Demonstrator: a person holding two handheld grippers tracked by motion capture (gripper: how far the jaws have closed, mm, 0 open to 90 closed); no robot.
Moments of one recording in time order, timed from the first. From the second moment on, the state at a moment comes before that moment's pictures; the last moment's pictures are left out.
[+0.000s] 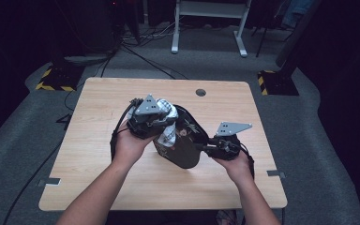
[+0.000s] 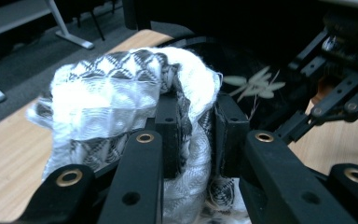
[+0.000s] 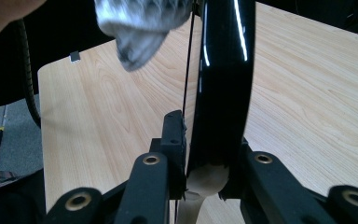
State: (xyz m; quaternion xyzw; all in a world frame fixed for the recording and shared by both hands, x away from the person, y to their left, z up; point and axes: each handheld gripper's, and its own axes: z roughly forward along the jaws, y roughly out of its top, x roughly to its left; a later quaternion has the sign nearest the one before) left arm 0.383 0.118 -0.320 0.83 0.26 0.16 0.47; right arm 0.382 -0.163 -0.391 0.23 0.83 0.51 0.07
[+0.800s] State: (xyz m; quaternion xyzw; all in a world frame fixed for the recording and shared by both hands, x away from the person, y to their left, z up) left arm 0.379 0.104 -0.328 0.84 0.25 0.15 0.45; right arm 0.381 -0.162 -0.390 0.23 0.83 0.50 0.07
